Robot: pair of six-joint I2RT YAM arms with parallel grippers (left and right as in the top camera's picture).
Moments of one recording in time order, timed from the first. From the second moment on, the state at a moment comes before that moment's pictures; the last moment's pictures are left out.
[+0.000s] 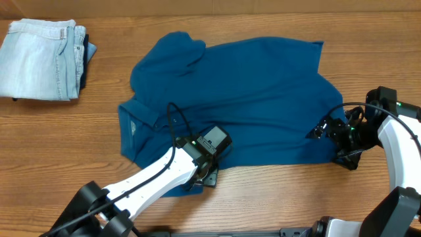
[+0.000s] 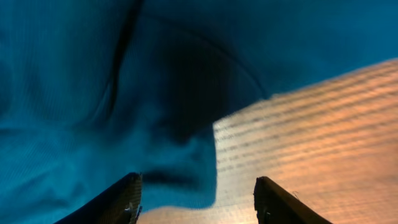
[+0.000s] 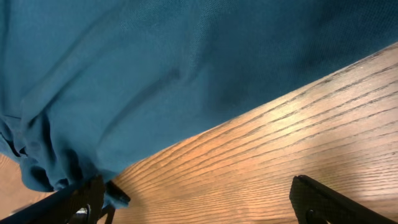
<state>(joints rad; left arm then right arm) -0.79 1.57 0.91 -0.89 0.02 -0.65 -0.33 1.51 1.07 -1.23 -0.40 0.30</state>
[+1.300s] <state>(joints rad) -0.79 1.47 1.24 -1.30 -0.14 -0.51 -0.37 1.51 1.06 -1.21 -0.40 0.30</state>
